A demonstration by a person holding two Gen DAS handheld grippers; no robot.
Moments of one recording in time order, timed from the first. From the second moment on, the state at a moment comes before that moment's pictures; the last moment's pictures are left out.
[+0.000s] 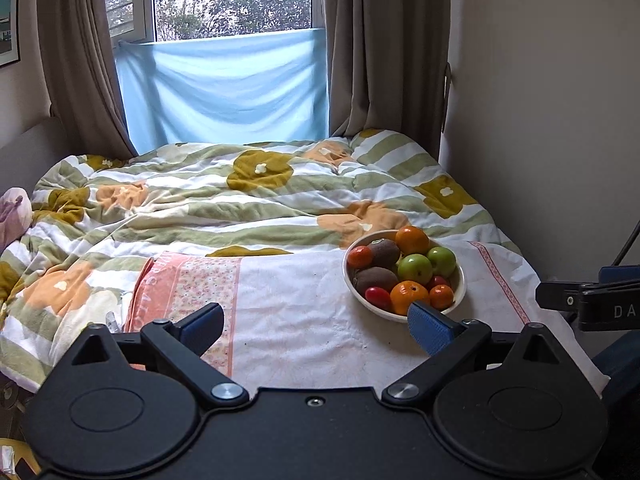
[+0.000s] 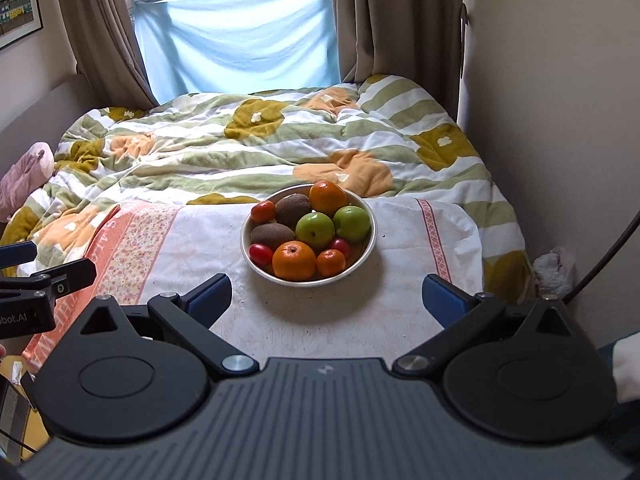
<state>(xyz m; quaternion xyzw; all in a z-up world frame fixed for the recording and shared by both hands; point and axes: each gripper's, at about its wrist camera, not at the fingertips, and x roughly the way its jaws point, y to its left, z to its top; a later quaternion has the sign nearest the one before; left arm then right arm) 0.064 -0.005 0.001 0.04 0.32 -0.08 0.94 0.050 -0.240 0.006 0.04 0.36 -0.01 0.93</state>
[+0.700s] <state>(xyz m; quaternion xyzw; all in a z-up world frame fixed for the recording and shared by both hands) 0.029 0.018 0.002 0.03 0.32 -0.07 0.94 0.011 -0.214 0.006 0.03 0.36 -0.02 0.93</state>
